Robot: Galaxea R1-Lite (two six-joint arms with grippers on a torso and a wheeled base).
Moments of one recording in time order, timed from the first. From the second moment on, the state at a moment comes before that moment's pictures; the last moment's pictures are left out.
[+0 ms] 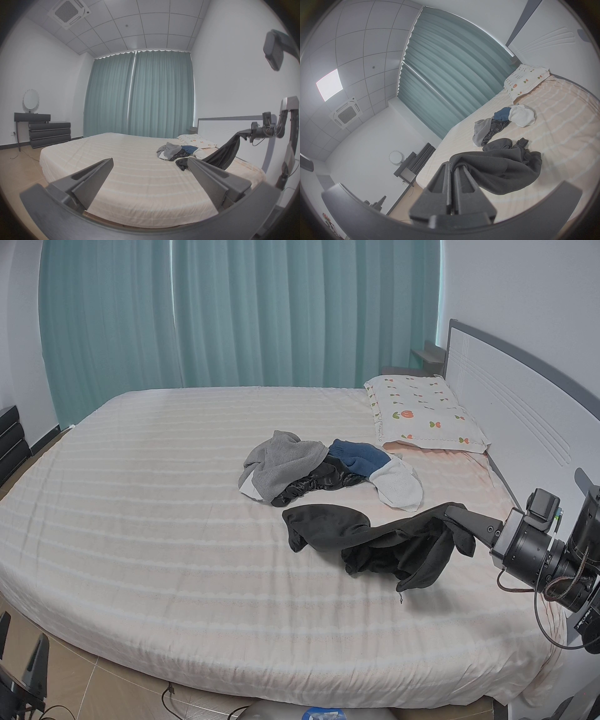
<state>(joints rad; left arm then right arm) -0.01 0.12 -0.14 -0.05 -0.01 -0.07 0.47 1.47 -0.35 -1.14 0.18 0.74</state>
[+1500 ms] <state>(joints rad) -0.56 2.13 -0.81 -0.83 0.09 -0.14 0.47 1.45 -0.32 -1.14 0.17 0.75</state>
